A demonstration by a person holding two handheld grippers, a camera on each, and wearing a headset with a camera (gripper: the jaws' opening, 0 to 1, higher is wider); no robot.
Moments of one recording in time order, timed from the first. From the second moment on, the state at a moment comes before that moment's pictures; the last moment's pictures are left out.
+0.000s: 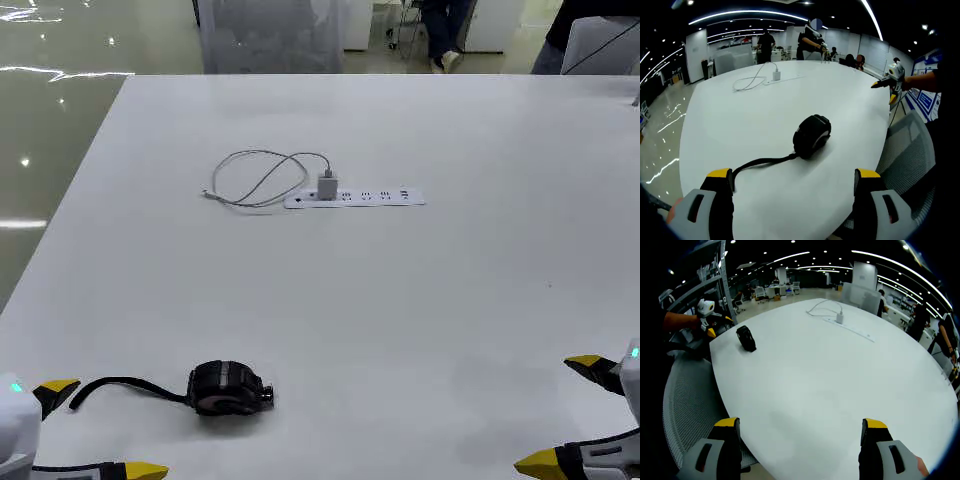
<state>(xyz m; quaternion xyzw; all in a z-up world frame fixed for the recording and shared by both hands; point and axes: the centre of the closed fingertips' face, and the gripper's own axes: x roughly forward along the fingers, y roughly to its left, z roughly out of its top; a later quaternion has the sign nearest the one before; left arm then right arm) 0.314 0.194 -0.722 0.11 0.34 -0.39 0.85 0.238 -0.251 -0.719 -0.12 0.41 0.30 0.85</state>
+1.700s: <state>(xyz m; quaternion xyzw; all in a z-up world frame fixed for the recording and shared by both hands) 0.326 0.166 -0.732 0.15 0.31 -0.43 0.84 0.245 -0.252 -0.726 -0.15 0.36 0.33 0.86</state>
